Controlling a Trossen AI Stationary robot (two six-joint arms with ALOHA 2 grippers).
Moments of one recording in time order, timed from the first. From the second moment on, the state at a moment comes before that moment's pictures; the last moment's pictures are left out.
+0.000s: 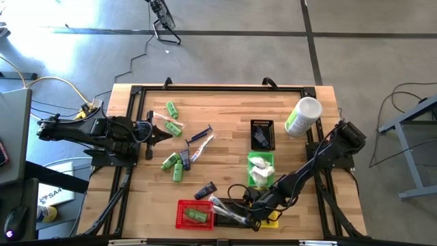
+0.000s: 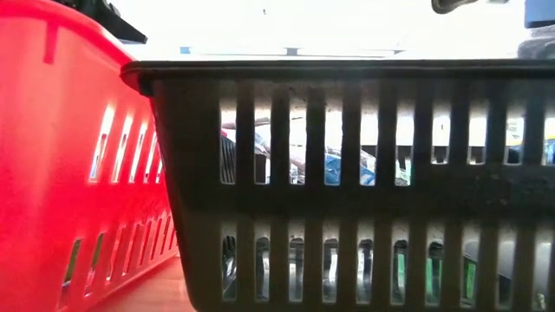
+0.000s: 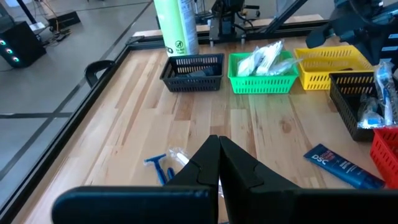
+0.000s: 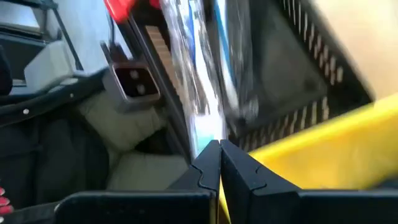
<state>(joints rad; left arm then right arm) -0.11 0.45 0.57 -0.42 -0.24 0.04 0.65 1.75 1.14 -0.27 -0.03 1.32</state>
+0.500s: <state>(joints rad) -0.11 0.45 0.57 -0.42 -0.25 0.04 0.62 1.78 1.32 -0.46 0.18 1.05</state>
